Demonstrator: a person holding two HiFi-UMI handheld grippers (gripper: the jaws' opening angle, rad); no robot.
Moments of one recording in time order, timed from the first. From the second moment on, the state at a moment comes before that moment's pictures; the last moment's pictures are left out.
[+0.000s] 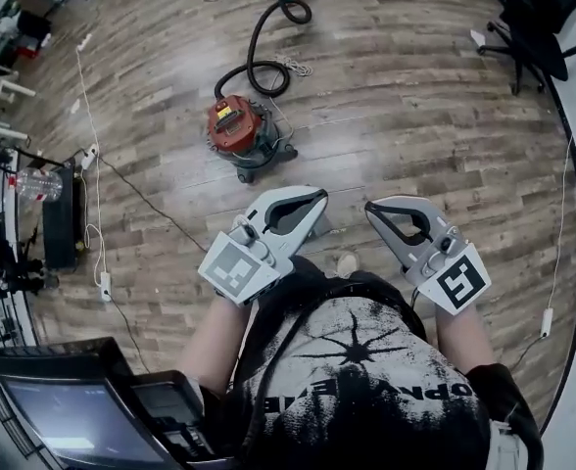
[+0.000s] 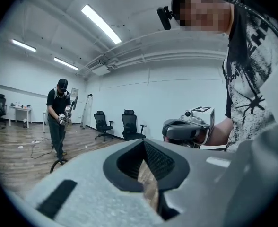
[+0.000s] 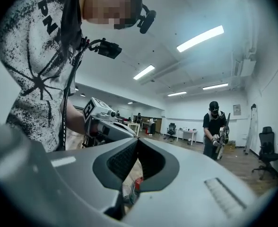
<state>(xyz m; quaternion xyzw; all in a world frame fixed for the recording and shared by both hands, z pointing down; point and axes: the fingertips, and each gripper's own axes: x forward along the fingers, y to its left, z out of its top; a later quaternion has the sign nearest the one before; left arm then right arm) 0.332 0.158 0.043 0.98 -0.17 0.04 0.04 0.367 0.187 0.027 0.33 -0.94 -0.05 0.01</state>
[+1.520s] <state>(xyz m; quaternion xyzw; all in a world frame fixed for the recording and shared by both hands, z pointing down) 0.077 0.050 0.103 0.97 -0.23 0.08 0.06 0.106 0.051 0.089 0.24 -0.96 -0.03 0.13</state>
